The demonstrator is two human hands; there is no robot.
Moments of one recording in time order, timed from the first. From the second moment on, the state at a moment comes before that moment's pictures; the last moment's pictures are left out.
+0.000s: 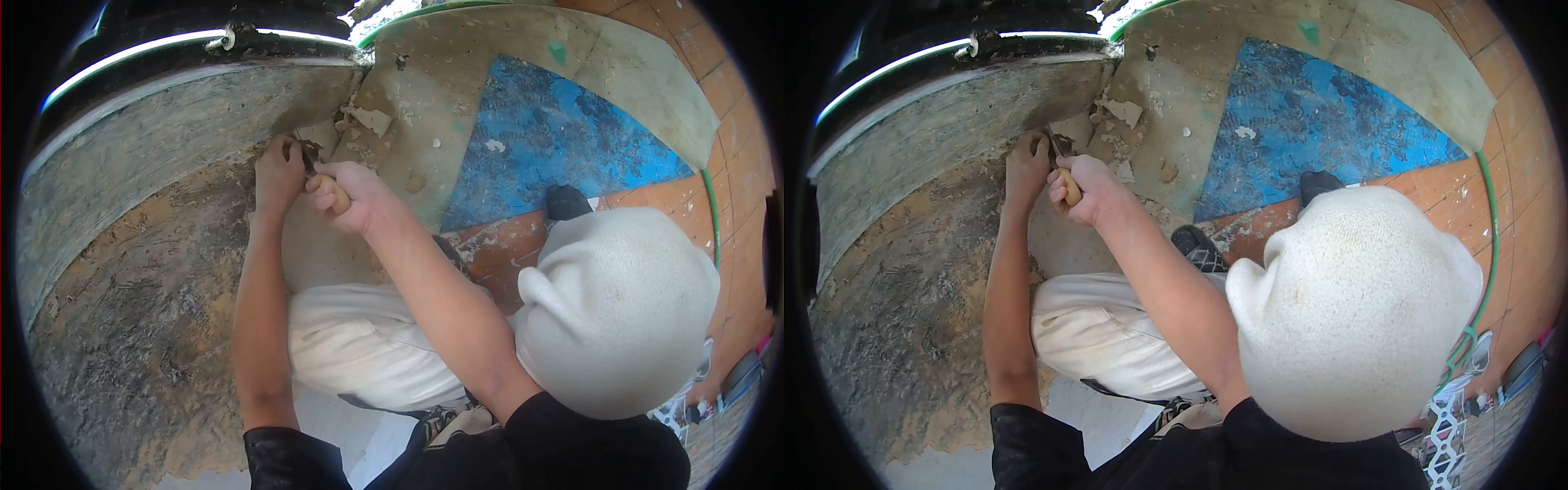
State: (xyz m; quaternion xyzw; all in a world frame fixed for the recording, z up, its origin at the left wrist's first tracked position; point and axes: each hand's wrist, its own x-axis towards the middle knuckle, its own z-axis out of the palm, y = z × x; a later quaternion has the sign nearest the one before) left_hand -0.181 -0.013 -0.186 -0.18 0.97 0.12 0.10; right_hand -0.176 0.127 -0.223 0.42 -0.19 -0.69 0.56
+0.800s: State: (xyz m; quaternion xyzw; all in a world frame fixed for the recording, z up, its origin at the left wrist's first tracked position) left_hand -0.185 -0.003 -0.160 -0.04 0.95 0.19 0.23; right_hand -0.174 0.141 -0.222 0.42 -0.35 -0.71 0.45
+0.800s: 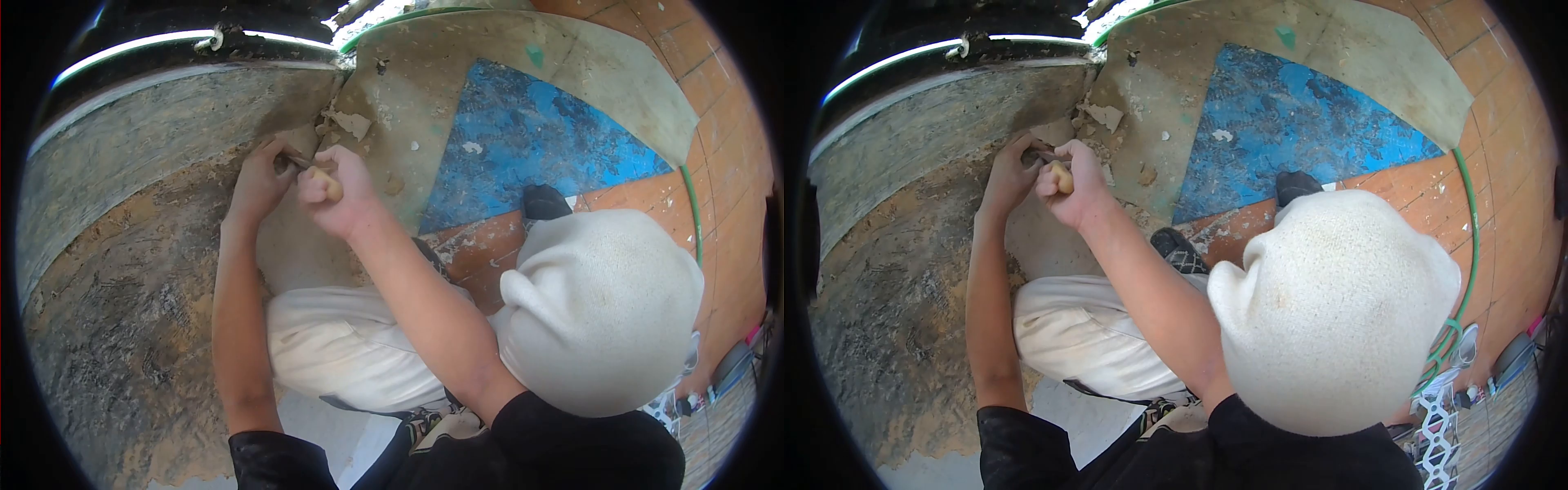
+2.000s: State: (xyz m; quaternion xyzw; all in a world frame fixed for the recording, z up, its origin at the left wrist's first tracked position) left_hand -0.189 0.040 -0.109 0.00 0.96 0.12 0.25; right_hand -0.169 0.151 -0.156 0.08 0.44 -0.89 0.03
